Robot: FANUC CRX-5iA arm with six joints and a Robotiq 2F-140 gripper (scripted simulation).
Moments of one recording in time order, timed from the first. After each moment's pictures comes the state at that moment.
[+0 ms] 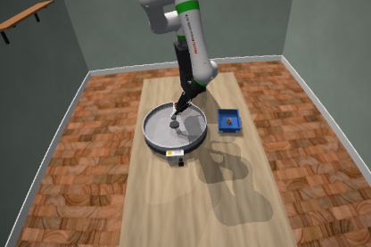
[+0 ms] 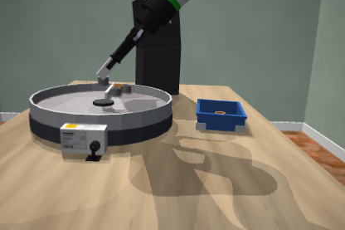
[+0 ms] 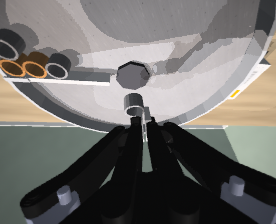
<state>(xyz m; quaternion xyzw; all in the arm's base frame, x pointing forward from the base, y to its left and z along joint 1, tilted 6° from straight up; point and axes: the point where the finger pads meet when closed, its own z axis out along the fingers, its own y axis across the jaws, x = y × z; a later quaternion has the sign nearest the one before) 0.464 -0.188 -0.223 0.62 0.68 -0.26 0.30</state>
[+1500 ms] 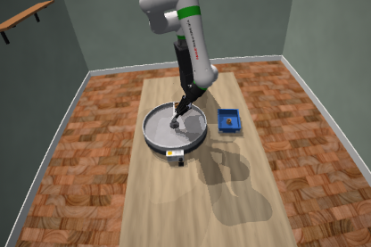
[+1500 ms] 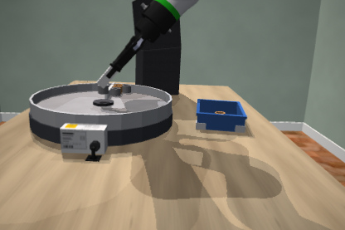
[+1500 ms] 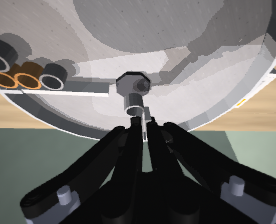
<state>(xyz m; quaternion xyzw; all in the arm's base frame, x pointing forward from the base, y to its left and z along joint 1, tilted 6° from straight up) 0.465 -0.191 -0.249 0.62 0.68 -0.26 0.30</state>
